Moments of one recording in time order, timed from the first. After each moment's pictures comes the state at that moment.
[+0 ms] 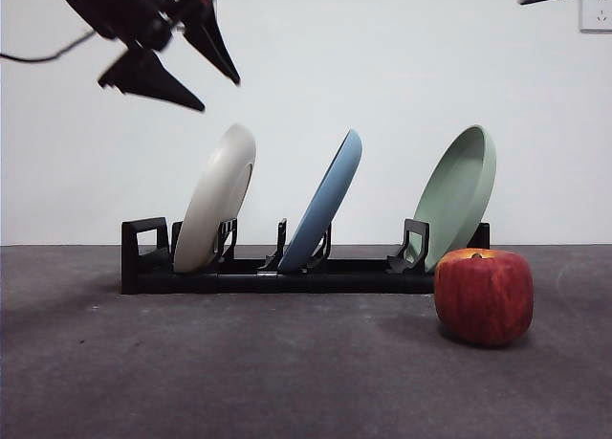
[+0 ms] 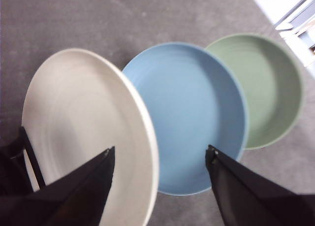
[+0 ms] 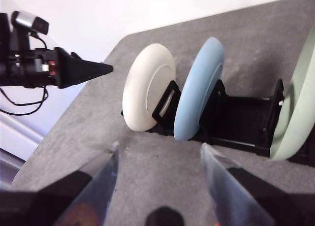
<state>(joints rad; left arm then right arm) -0.26 1.69 1.49 -0.45 0.43 -0.20 0.11 0.99 0.96 -0.38 -0.62 0.25</state>
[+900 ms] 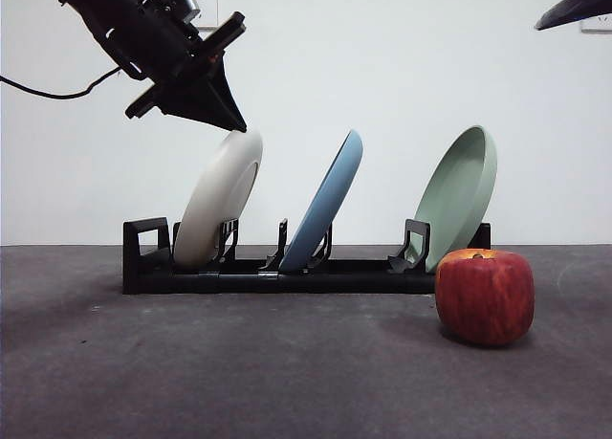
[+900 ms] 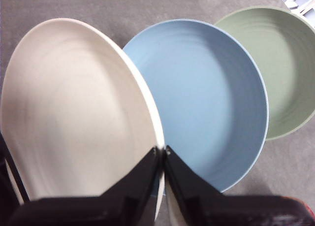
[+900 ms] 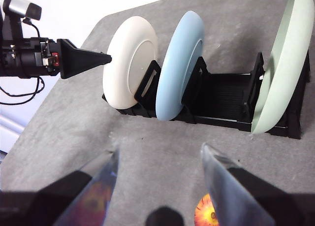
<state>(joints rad) -0.29 1.77 1.49 -0.40 0.41 -0.15 0.11 0.99 0.96 -0.47 -0.57 0.22</state>
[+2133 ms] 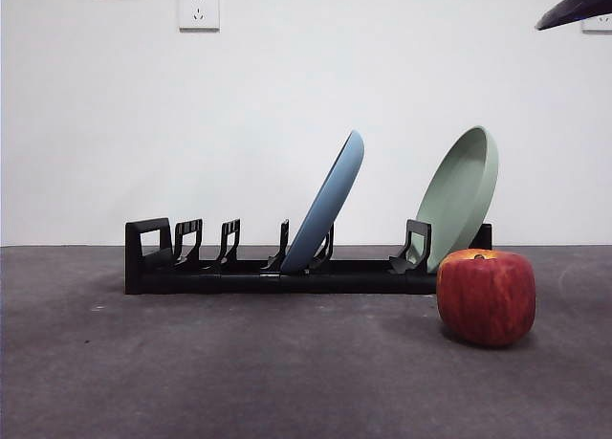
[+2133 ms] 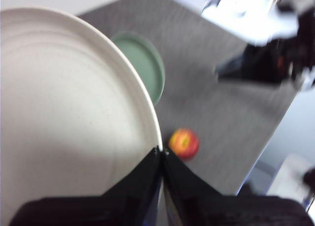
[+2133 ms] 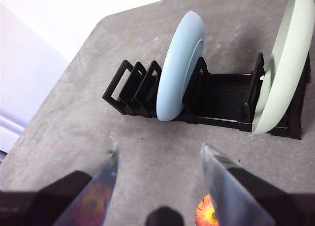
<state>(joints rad) -0.64 1.24 1.76 -1.10 0.18 0.02 0.11 0.99 0.96 -0.47 -0.57 0.22</state>
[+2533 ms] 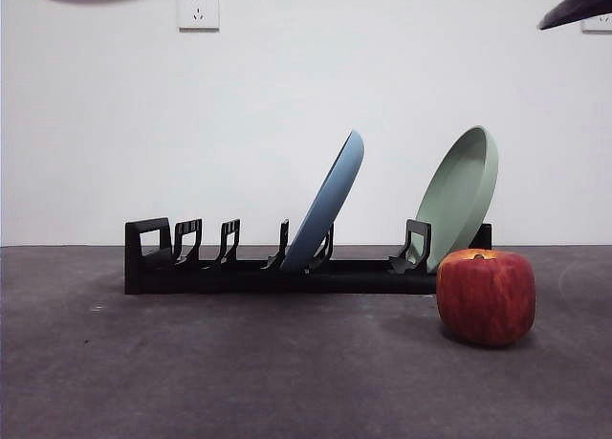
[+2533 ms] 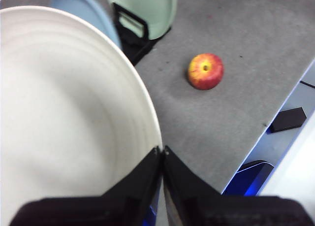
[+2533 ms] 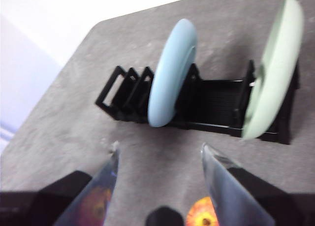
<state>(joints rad) -0.98 1.25 1.63 -1.19 -0.21 -0.02 0.11 0.99 0.96 -0.46 -0.52 0.22</state>
